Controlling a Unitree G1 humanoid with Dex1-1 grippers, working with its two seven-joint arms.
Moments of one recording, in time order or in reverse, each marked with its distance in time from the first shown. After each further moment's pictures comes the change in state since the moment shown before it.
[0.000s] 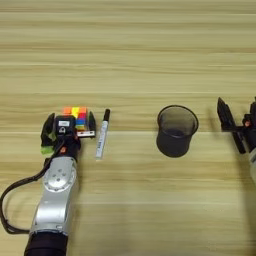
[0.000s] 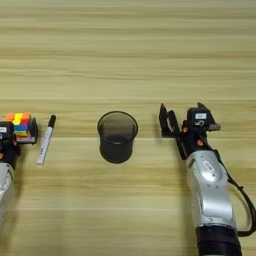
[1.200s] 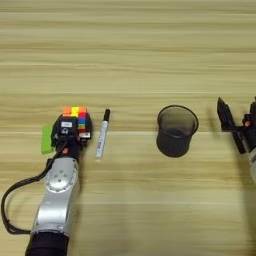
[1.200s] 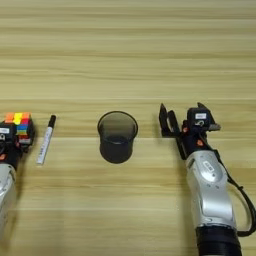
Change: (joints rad) left arm -0.001 -0.002 -0.007 0.011 -0.004 -0.009 -0.025; right arm 0.001 0.001 0.000 -0.002 0.000 0.000 -0.001
